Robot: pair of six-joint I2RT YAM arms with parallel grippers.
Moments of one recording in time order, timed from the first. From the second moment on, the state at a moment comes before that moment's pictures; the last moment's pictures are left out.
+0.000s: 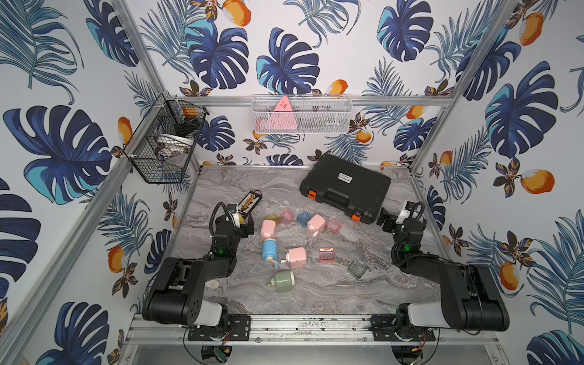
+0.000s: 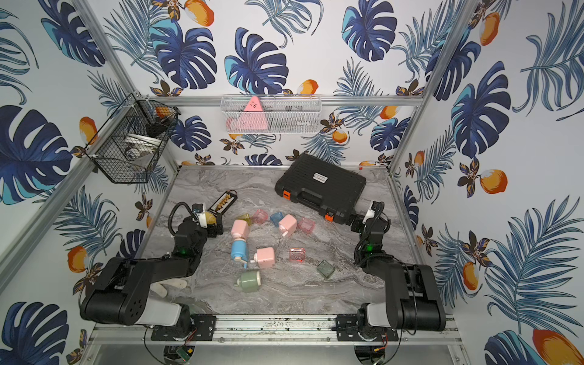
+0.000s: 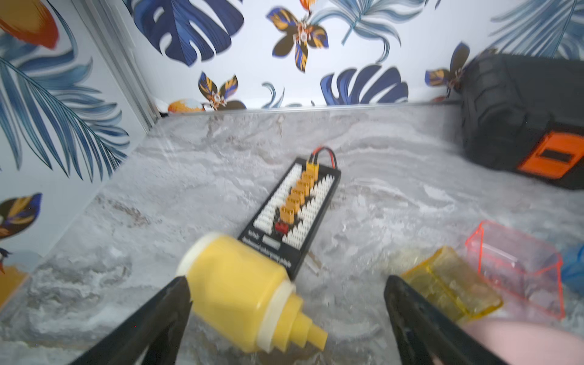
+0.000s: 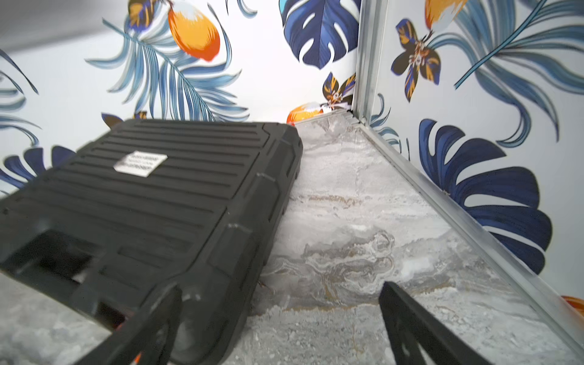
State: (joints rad) left arm -0.04 1.38 0.38 0.76 -0.14 -0.01; right arm -0.03 1.34 0.38 0.73 0.16 0.19
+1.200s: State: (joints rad) left arm -0.20 1.10 0.83 -0.06 0.35 -0.15; right arm 0.36 1.19 0.83 -0.51 -0.07 0.59
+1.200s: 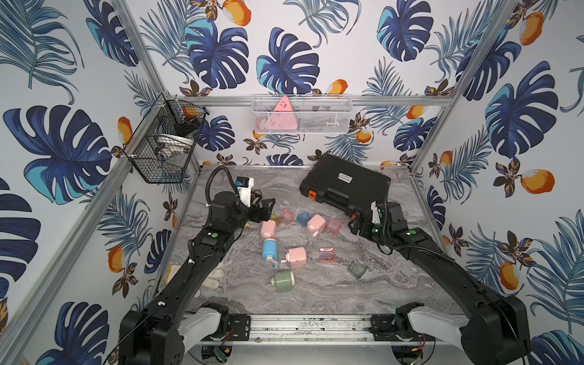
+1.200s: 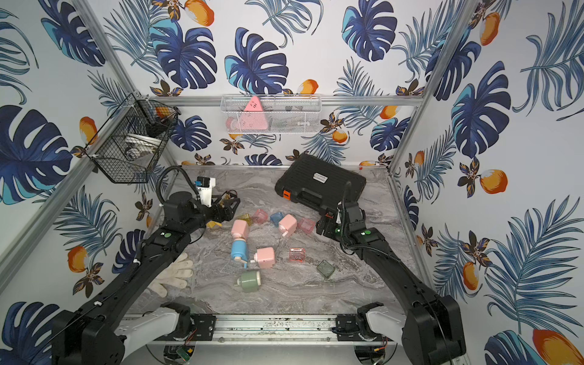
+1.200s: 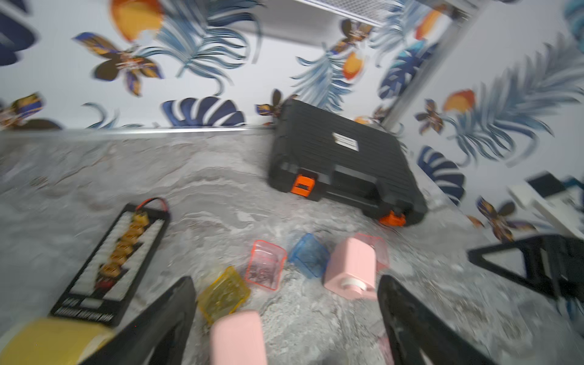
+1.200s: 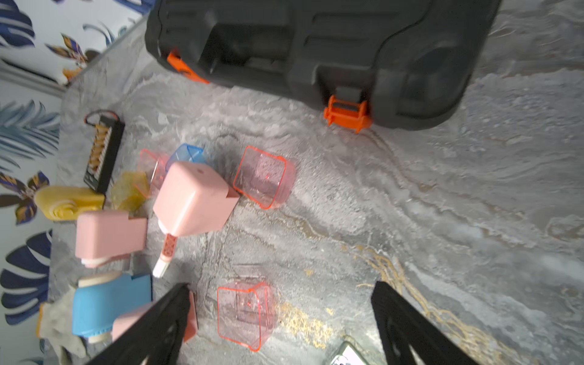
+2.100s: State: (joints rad) left arm -0.34 1.11 0.75 -0.19 0.54 0.32; right arm 0.71 1.58 0.93 -0.65 0.10 0.78
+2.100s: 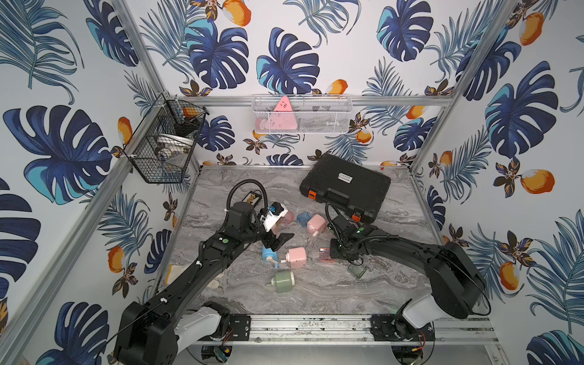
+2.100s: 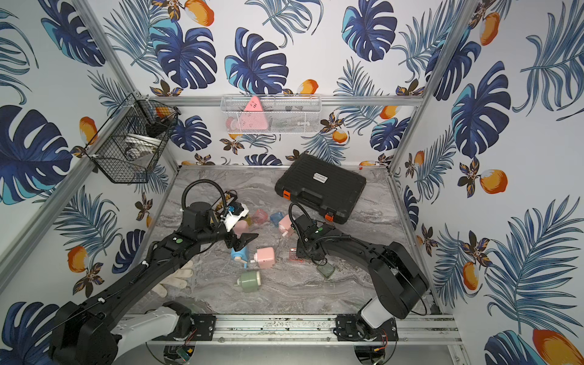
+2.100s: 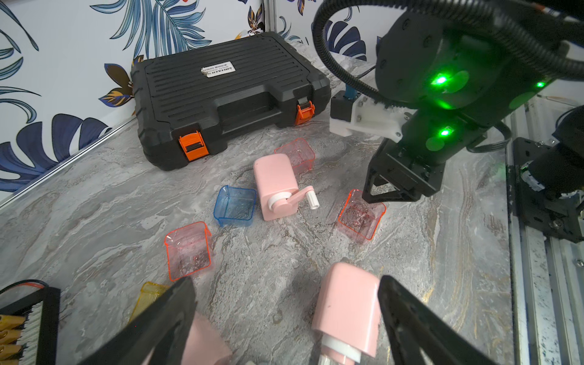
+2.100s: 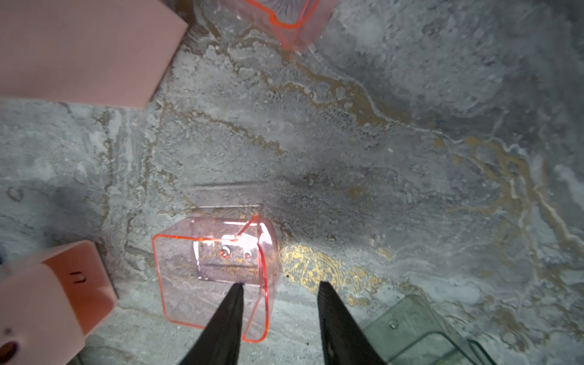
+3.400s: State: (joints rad) left arm -0.59 1.33 0.93 -0.59 0.29 0.60; right arm 0.76 1.56 0.86 -0.61 0.09 0.81
